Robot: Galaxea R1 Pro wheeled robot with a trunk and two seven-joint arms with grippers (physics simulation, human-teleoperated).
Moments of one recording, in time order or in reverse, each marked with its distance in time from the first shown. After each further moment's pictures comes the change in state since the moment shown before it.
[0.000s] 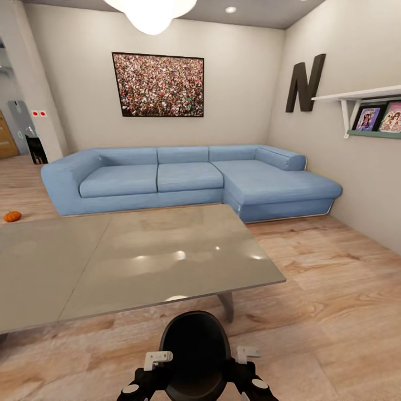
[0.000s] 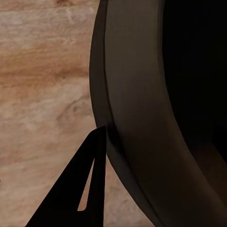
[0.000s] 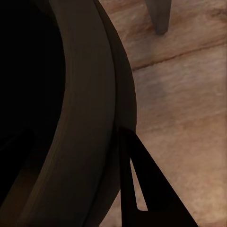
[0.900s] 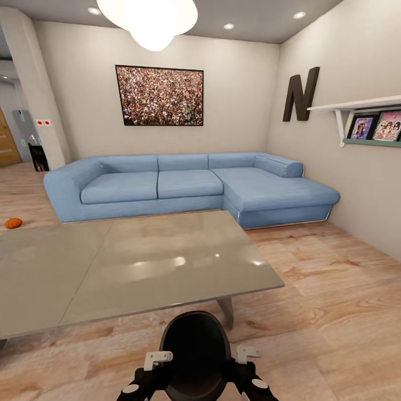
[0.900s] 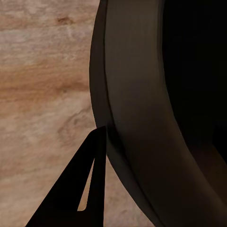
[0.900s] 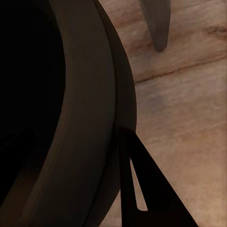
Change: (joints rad) left arm 0.000 0.000 0.000 -0.001 0.000 0.002 0.000; right arm 0.000 0.000 -0.001 0.000 -0.001 0.001 -0.001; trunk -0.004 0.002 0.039
